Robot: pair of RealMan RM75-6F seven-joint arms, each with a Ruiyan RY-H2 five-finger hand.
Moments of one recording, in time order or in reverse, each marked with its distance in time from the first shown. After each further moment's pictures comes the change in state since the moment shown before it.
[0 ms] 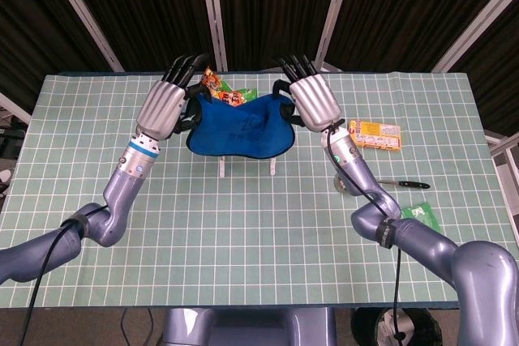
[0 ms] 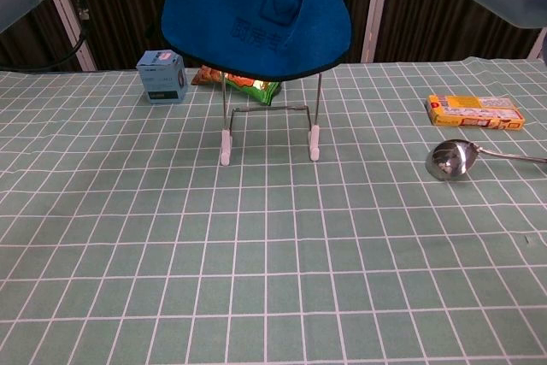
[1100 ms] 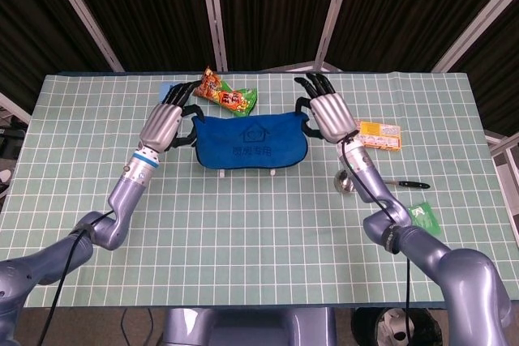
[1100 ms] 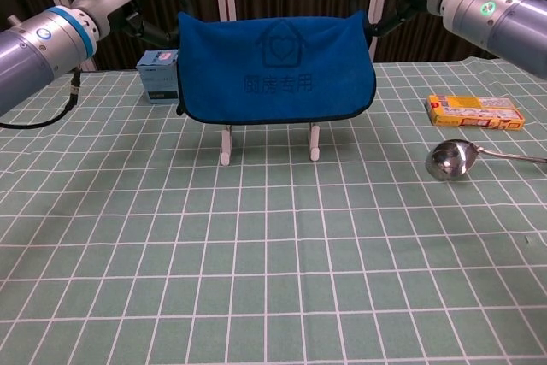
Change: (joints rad) left arm 0.018 -0.168 0.108 0.302 -0.013 -0.098 -0.218; right arm -0.061 -0.095 -0.108 0.214 -0.004 -0.061 0.154
